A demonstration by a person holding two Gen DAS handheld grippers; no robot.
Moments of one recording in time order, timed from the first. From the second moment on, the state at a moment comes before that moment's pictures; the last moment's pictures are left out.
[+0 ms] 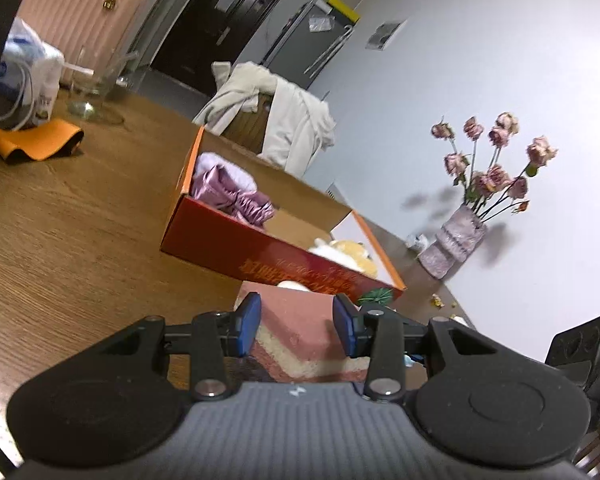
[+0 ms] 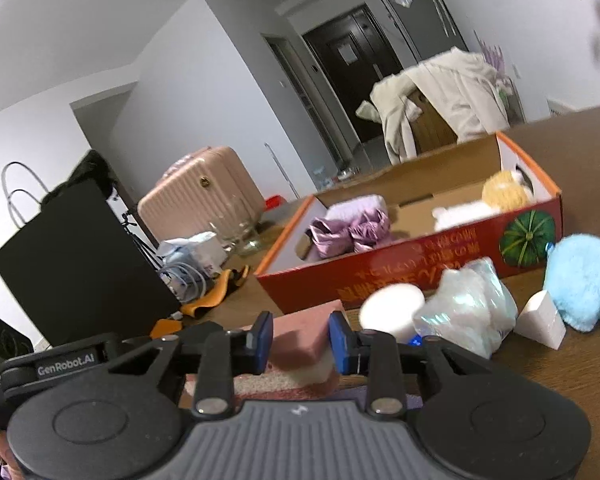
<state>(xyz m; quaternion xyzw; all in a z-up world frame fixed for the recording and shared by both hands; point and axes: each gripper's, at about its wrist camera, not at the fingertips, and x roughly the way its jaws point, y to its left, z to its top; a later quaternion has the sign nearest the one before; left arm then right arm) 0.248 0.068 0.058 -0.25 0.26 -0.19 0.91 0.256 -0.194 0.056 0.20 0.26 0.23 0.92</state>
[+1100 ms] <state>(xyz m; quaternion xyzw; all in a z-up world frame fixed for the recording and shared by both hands) 0.447 0.064 0.052 -0.16 0.33 -0.14 0.92 0.444 -0.170 0.027 0.22 0.31 0.22 0.90</state>
